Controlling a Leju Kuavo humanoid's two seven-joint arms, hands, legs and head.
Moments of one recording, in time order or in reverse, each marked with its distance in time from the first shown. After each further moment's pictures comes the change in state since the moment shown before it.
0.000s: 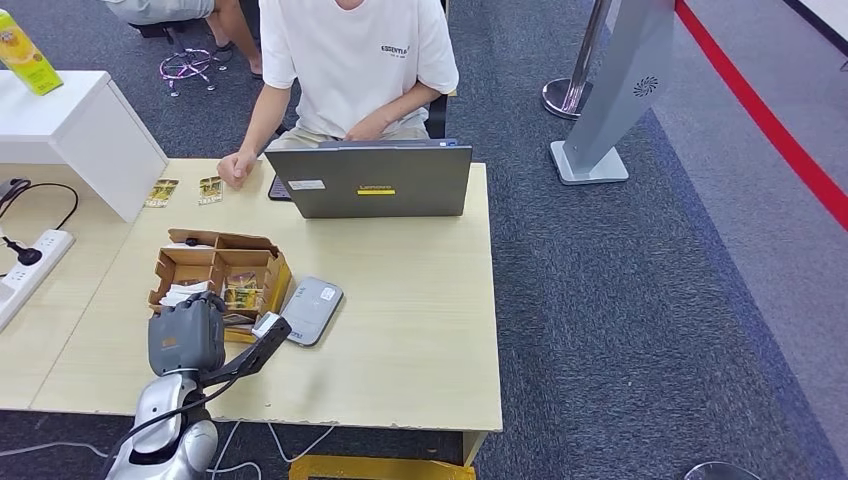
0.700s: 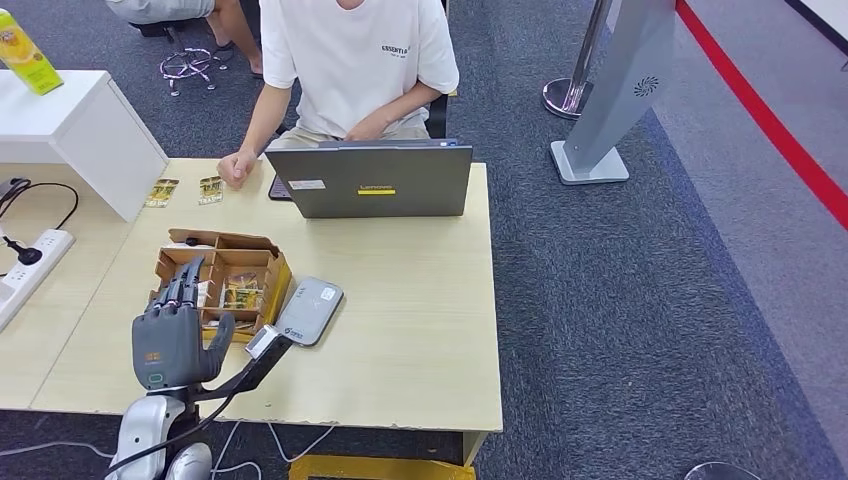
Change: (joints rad) left arm 0.120 0.009 -0.037 -0.254 0.002 0.084 -0.072; right arm 0.001 0.000 -0.029 0.000 0.003 -0.005 -0.007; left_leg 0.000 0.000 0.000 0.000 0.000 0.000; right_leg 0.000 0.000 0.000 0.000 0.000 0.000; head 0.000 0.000
